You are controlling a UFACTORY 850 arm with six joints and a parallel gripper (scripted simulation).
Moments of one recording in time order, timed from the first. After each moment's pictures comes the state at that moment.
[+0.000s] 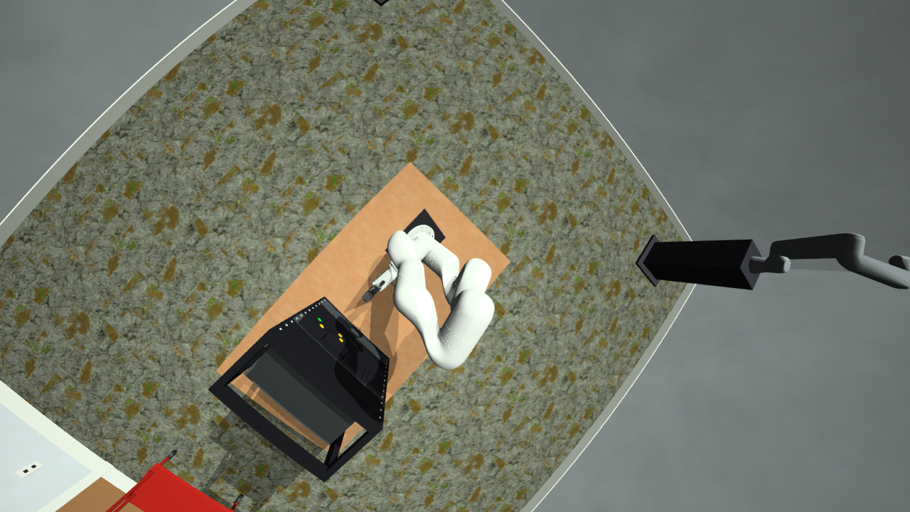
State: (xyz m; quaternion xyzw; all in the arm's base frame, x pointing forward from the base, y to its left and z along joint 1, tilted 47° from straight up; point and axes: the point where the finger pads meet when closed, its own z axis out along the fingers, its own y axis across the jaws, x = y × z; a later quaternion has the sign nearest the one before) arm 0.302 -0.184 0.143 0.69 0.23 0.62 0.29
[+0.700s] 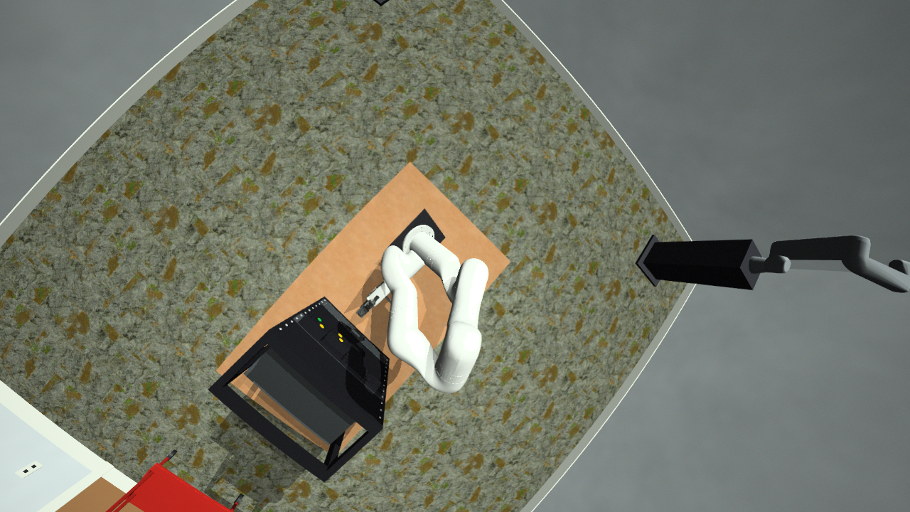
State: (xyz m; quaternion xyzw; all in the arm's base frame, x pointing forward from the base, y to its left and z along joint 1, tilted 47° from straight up) arm 0.363 -0.165 0.154 0.69 0.23 0.63 0.29
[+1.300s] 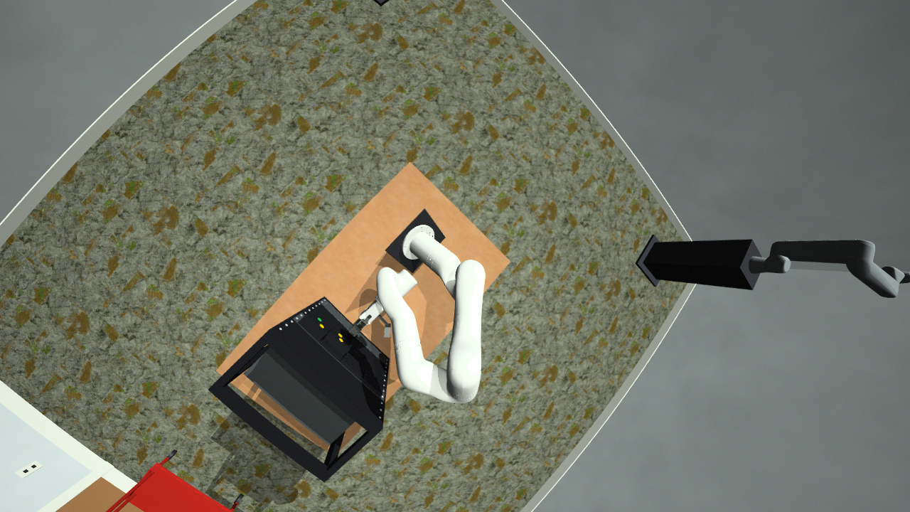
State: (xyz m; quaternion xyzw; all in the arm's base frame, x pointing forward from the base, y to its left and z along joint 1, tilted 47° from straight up) arm 0.443 -0.142 0.167 0.69 0.23 0.62 0.29
